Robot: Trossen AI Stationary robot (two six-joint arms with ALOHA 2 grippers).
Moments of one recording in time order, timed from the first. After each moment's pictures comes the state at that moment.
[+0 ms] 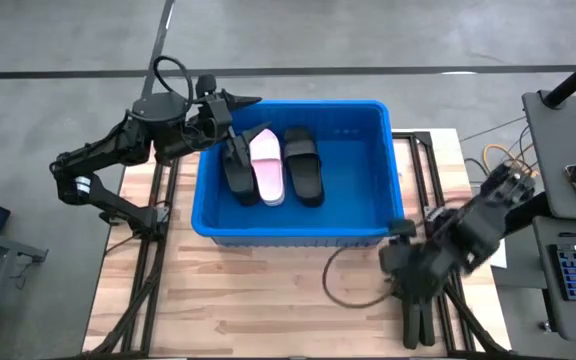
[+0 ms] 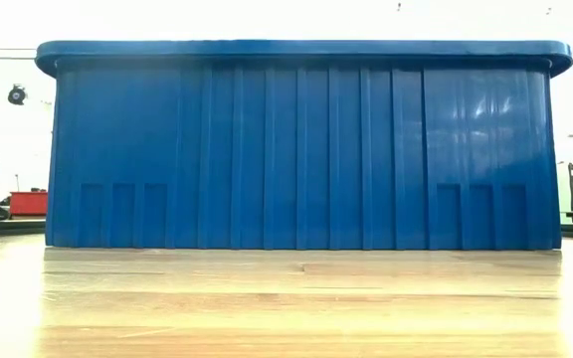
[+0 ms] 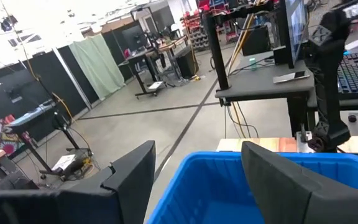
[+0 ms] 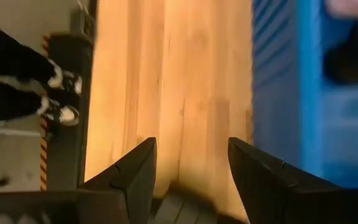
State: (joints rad) left arm 0.06 1.33 1.83 -0.53 -0.44 0.30; right arm 0.69 1.49 1.79 -1.46 0.21 0.61
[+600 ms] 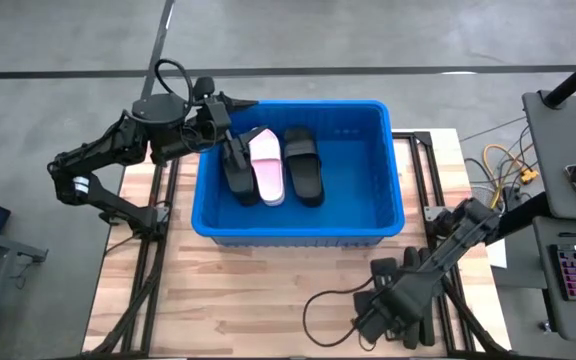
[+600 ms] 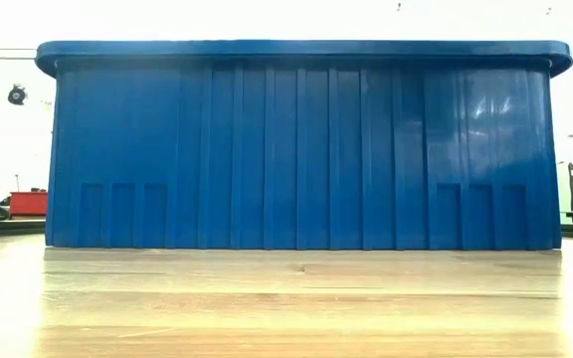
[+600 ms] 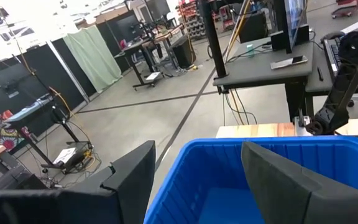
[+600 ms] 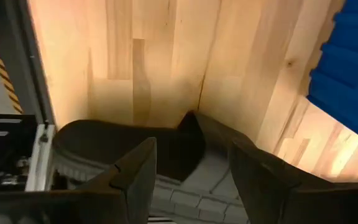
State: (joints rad) left arm 0.06 1.32 1.83 -0.60 -0.43 0.30; right arm 0.74 1.89 1.74 -1.57 -0.06 0.63
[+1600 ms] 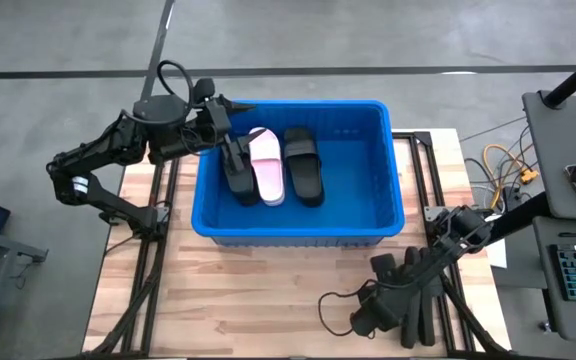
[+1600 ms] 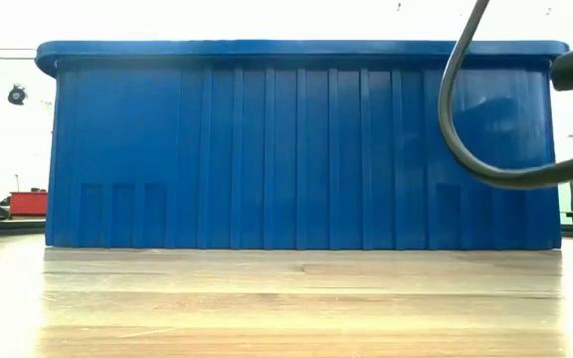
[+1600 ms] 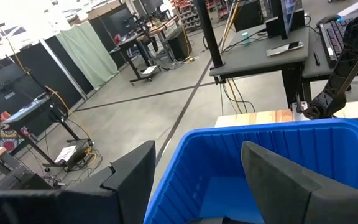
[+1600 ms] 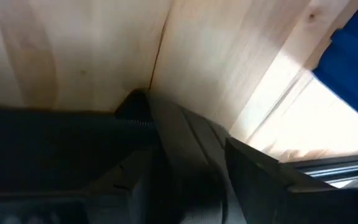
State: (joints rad) left arm 0.06 1.31 1.83 -0.65 -0.42 0.33; right arm 0.74 1.98 1.43 -1.49 -0.03 0.52
